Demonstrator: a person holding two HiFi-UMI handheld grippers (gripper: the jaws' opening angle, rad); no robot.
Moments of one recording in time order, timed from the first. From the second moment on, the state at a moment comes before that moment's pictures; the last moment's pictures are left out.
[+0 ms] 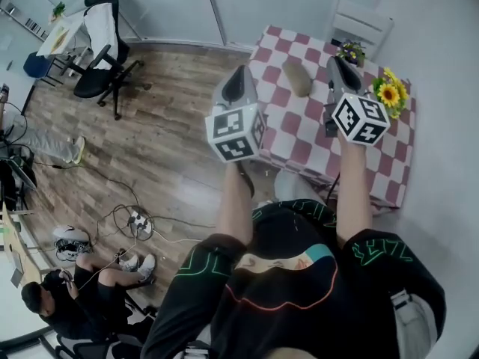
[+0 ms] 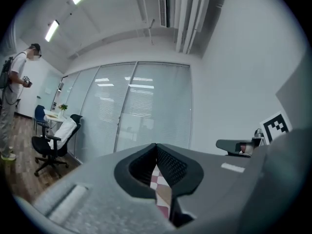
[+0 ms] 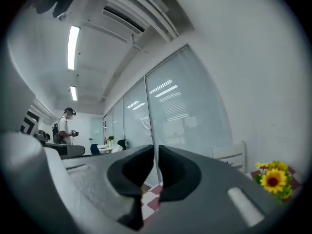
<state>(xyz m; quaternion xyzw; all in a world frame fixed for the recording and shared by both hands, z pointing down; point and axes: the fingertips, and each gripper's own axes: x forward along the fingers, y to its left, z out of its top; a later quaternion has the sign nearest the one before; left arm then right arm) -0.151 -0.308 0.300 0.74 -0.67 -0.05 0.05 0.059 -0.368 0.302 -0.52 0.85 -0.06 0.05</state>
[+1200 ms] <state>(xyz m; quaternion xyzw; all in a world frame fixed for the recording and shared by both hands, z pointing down) -0.178 -0.329 0.293 0.73 -0.69 -0.02 0.00 0.007 -0.369 0.283 -0.48 0.87 0.05 0.00</state>
